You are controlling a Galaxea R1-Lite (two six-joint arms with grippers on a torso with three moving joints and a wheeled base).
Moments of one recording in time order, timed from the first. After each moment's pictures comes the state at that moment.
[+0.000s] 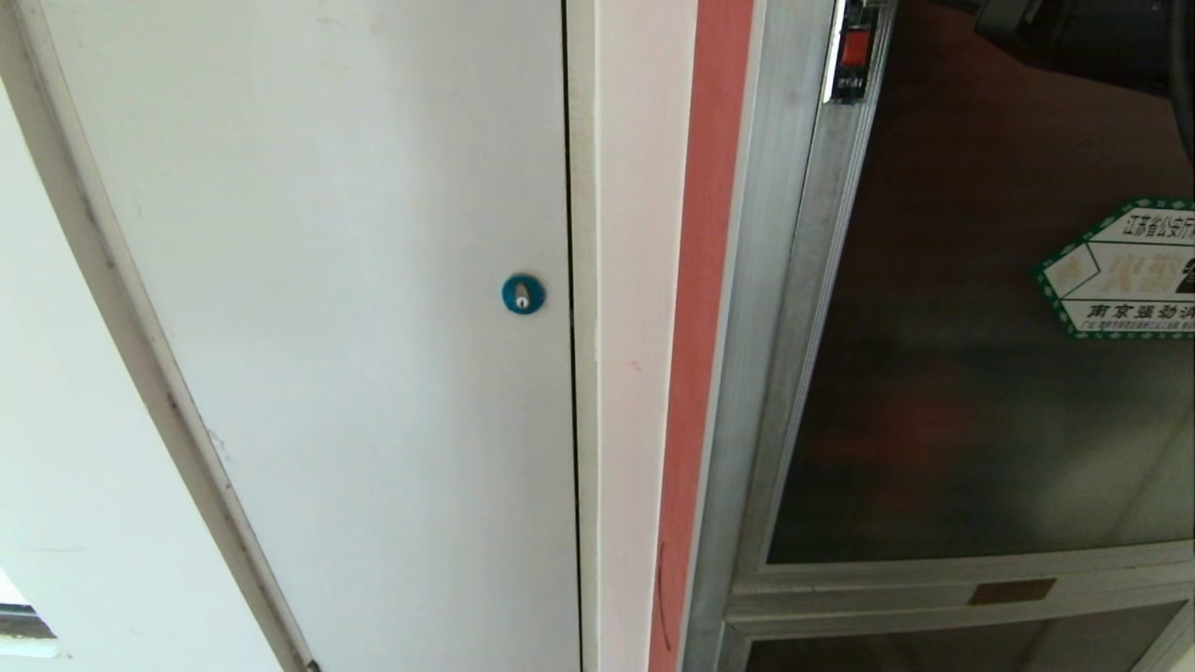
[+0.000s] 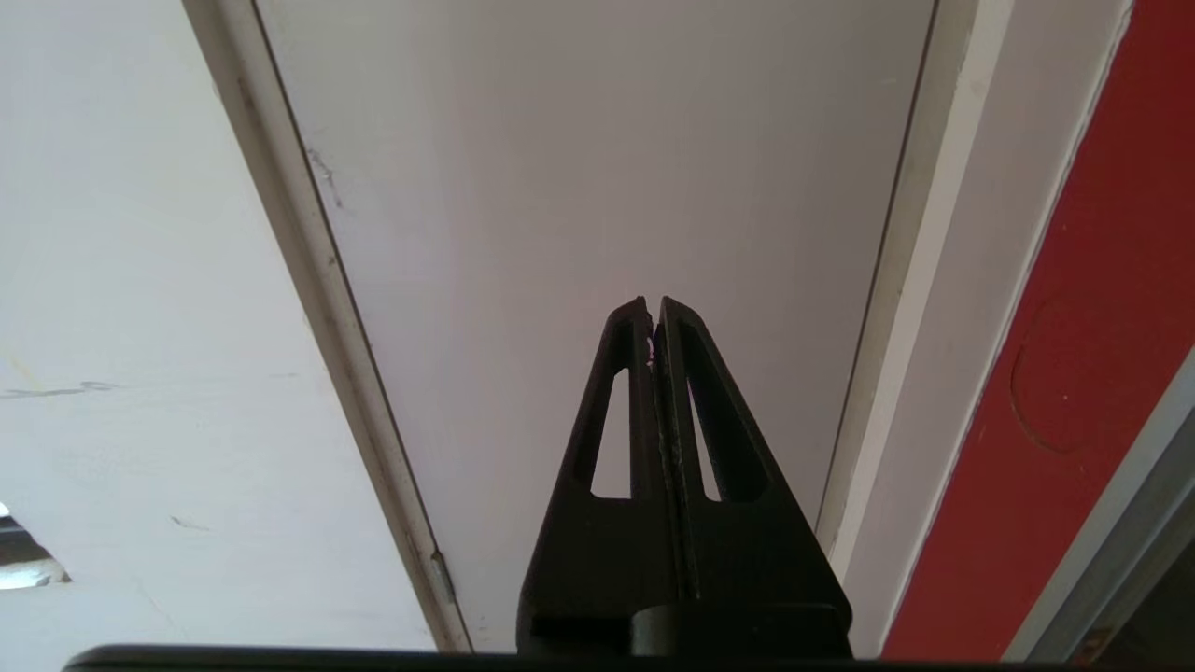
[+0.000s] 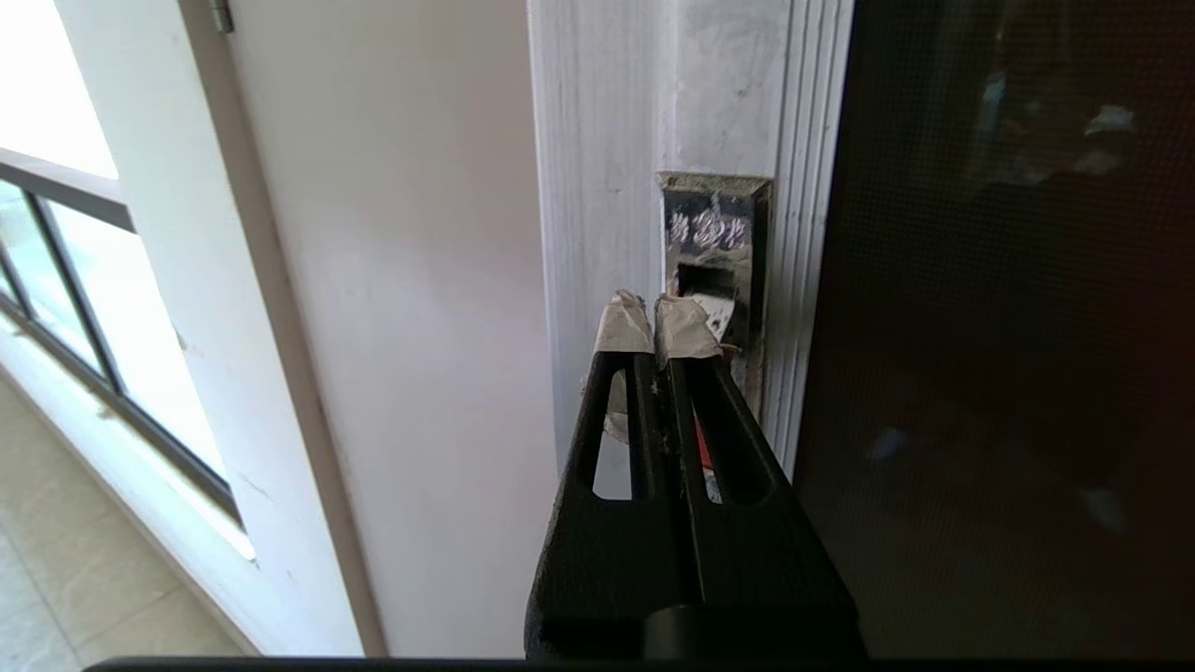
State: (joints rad) left arm -0.02 0.00 0.00 -0.05 -0.03 0.03; right arm 0.47 1.49 -1.53 -0.19 0.14 0.12
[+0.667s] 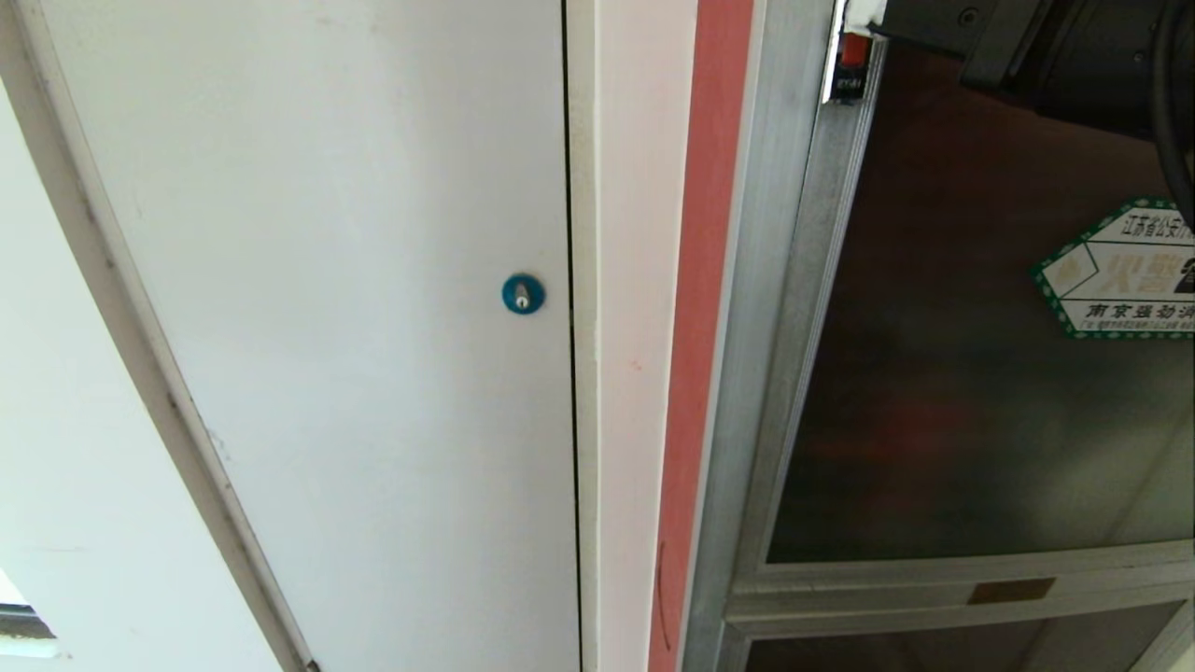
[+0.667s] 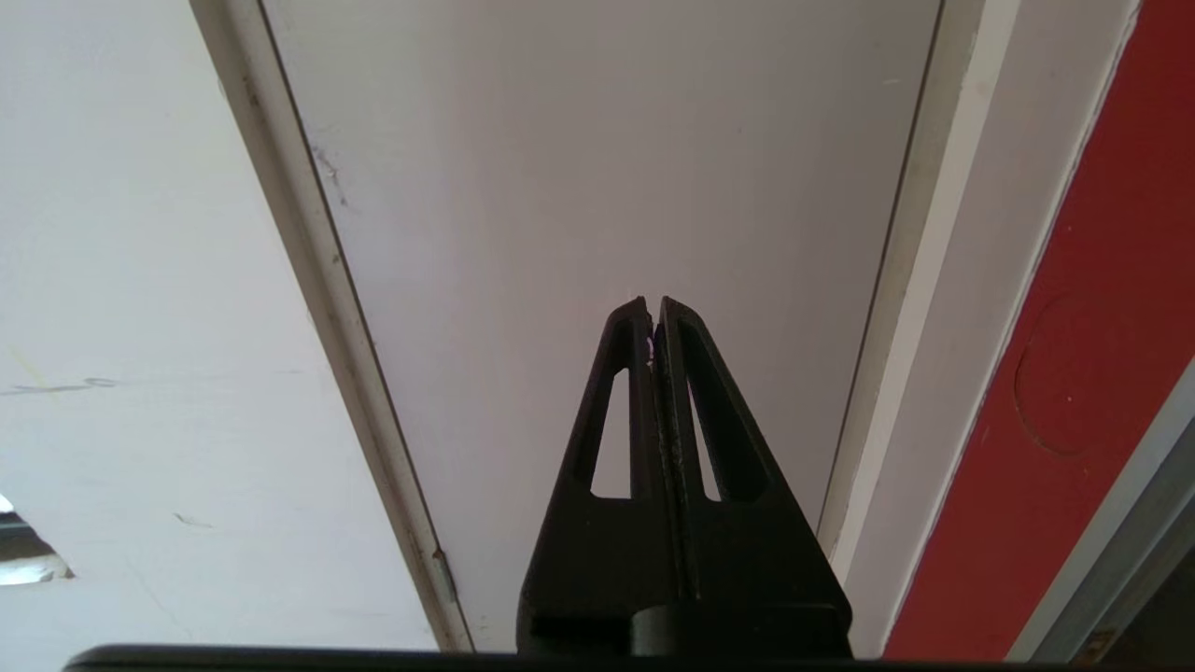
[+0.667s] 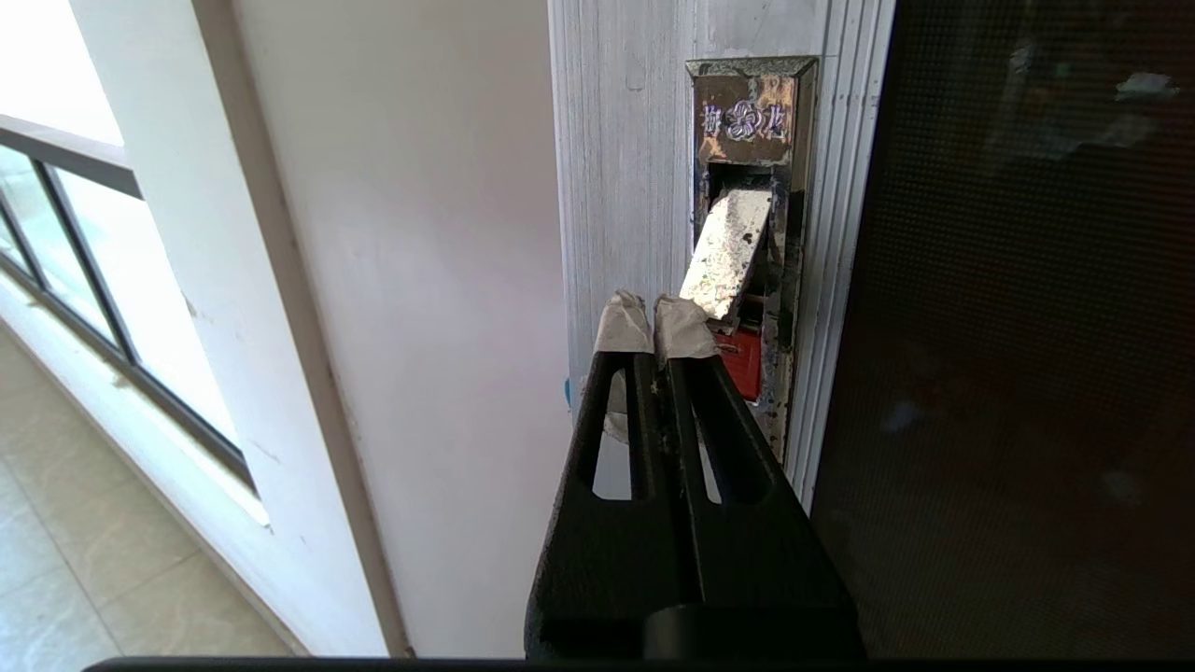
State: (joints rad) left arm -0.02 0.00 0.00 -0.05 -0.03 0.03; right arm 0.47 1.48 -1.47 -0.19 0.14 0.13
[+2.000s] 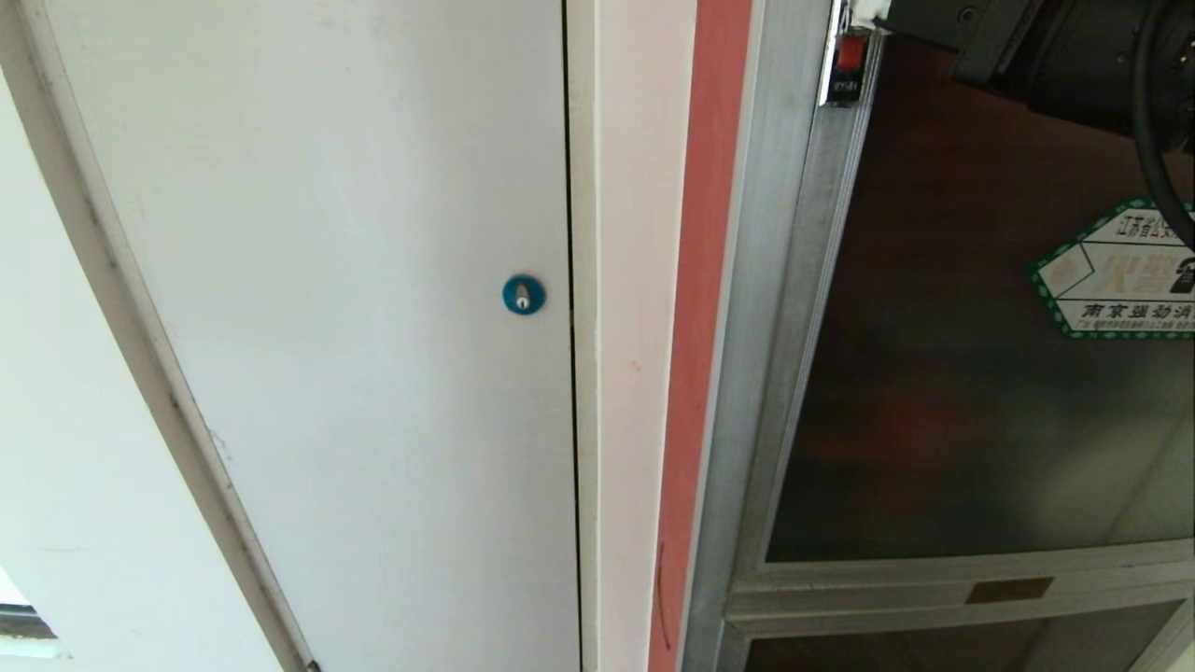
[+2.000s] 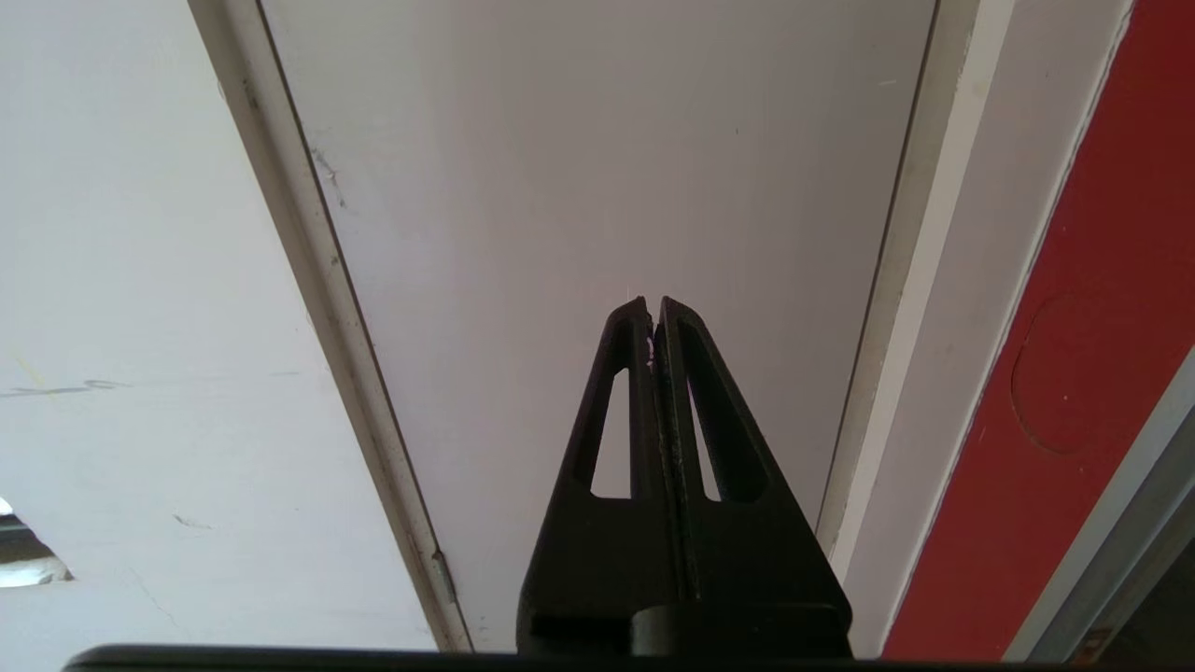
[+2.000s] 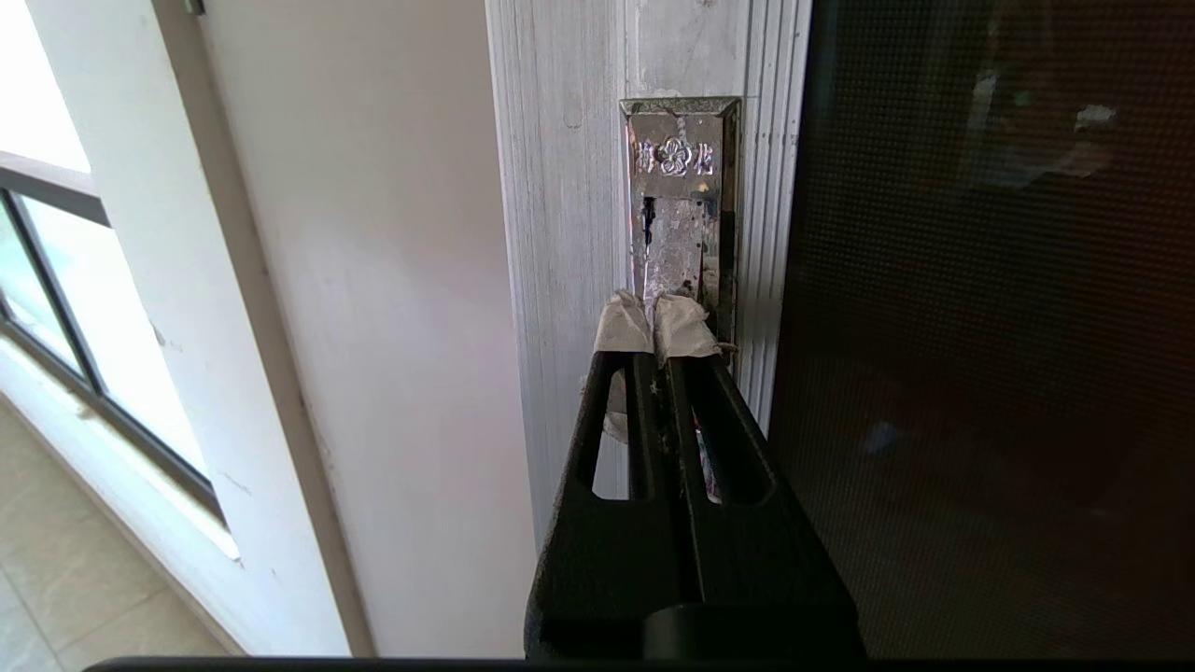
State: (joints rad) left arm -0.02 0.00 0.00 -0.05 -0.03 0.03; right arm 0.43 1.51 -1.46 -0.23 0.14 0.13
